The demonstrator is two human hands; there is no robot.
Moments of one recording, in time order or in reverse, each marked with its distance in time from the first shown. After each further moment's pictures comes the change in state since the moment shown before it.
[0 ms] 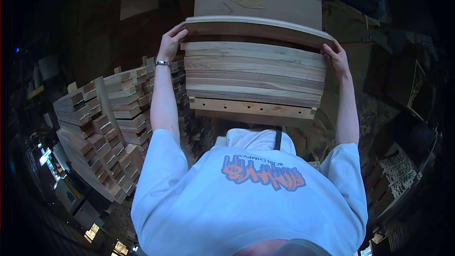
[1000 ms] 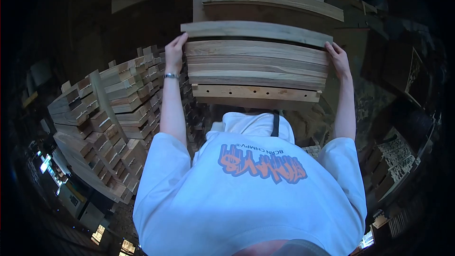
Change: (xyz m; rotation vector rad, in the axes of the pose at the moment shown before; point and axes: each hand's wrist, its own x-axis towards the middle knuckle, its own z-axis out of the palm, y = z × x) left_hand -0.063 -0.049 0.009 -0.086 0.231 0.006; right_hand -0.049 0.029 0.007 -0.064 0.152 0.109
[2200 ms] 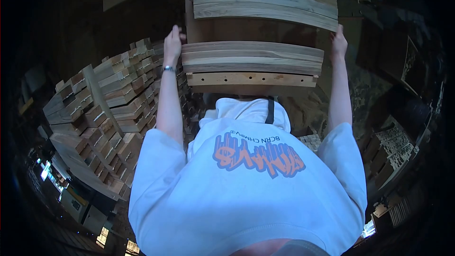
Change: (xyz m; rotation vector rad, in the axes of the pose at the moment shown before) left_hand -0.005 -0.015 -0.001 0.453 -0.020 -0.025; right_hand 0.009 0.015 -0.001 0.390 0.422 0.046
